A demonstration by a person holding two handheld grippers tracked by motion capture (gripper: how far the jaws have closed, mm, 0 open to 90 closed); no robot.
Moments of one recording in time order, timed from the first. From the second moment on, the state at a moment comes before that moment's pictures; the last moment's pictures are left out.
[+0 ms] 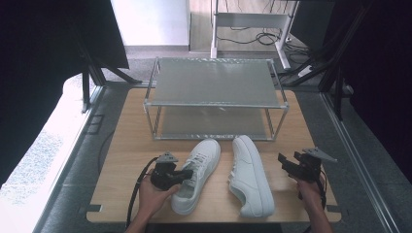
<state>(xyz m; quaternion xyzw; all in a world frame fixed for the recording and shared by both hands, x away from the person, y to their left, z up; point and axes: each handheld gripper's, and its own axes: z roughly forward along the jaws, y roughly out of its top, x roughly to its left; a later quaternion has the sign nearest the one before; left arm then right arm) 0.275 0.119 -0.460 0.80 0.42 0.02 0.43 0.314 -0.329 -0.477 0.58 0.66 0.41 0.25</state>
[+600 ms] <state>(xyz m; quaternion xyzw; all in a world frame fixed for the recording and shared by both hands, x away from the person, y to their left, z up) 0.269 0.153 -0.426 0.76 0.40 0.10 0.49 0.310 -0.321 -0.458 0.54 0.68 0.43 0.25</state>
